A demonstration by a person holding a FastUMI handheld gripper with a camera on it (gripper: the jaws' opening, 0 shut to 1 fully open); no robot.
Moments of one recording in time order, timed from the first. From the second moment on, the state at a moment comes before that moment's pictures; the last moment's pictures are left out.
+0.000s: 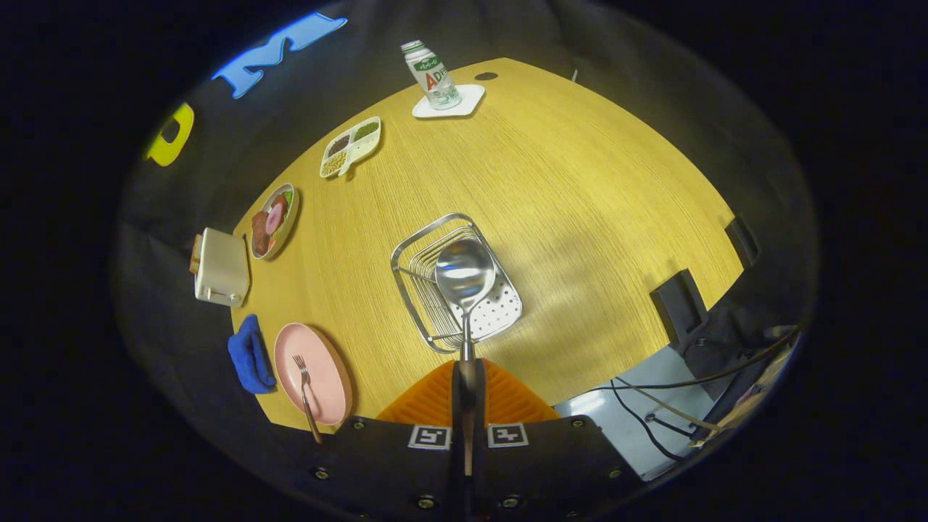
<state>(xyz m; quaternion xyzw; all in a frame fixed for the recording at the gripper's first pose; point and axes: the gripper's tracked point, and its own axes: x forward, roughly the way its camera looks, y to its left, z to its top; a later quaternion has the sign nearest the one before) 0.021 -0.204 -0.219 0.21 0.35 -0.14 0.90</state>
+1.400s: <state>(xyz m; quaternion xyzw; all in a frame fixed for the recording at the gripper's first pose) 0.012 -0.164 -0.125 0.18 0.25 -0.11 0.95</state>
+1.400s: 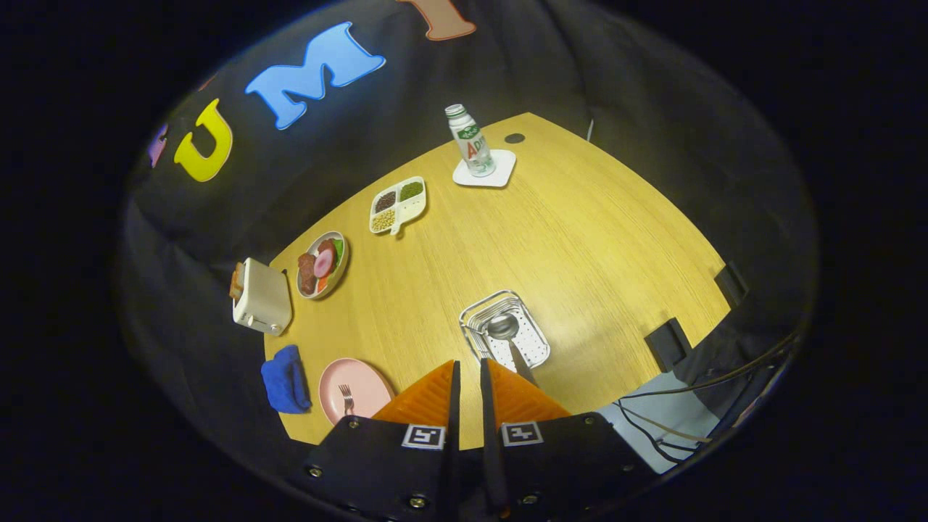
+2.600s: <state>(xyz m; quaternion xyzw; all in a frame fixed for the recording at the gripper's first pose) 0.065 0.002 -0.179 0.14 0.33 -0.01 0.93</state>
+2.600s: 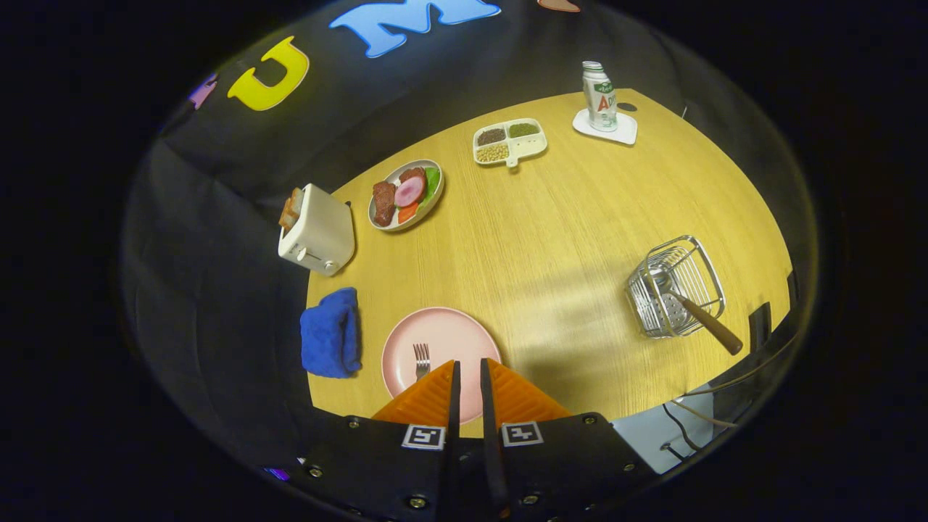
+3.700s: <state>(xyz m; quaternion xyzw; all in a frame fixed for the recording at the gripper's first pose) 0.100 0.096 -0.321 0.14 0.50 0.03 0.85</state>
